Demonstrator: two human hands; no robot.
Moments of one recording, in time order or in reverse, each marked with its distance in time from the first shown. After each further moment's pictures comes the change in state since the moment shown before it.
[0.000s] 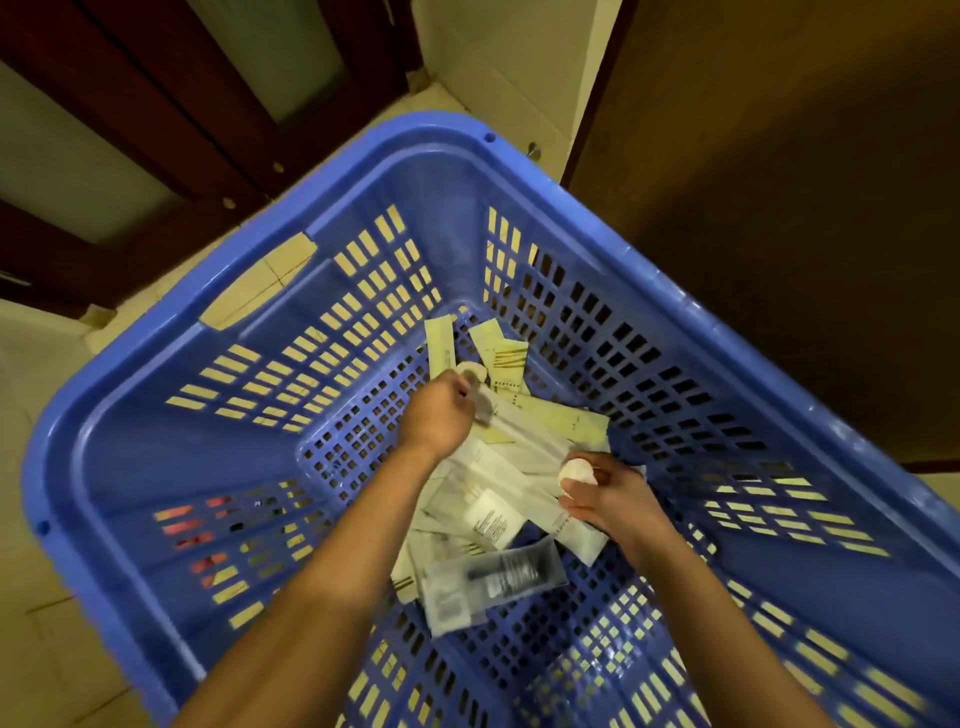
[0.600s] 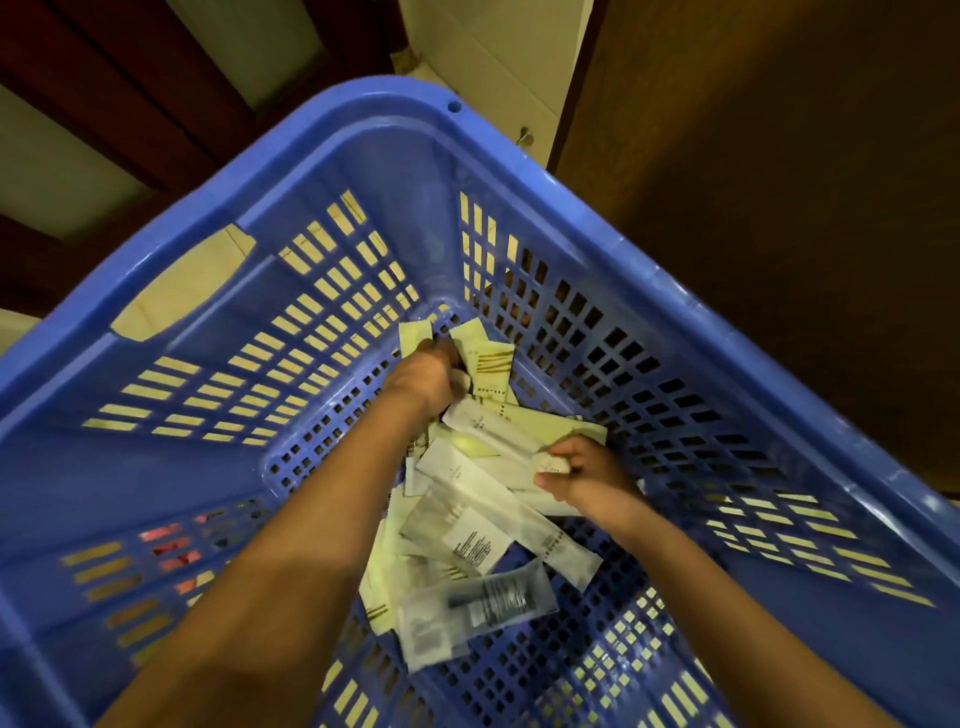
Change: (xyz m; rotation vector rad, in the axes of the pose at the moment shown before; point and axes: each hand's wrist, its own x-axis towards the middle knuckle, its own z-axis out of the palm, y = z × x) left_hand 0.079 0.010 0.004 0.459 -0.184 0.082; right_hand 0.059 -0.008 0.001 -0.483 -0.030 -0.109
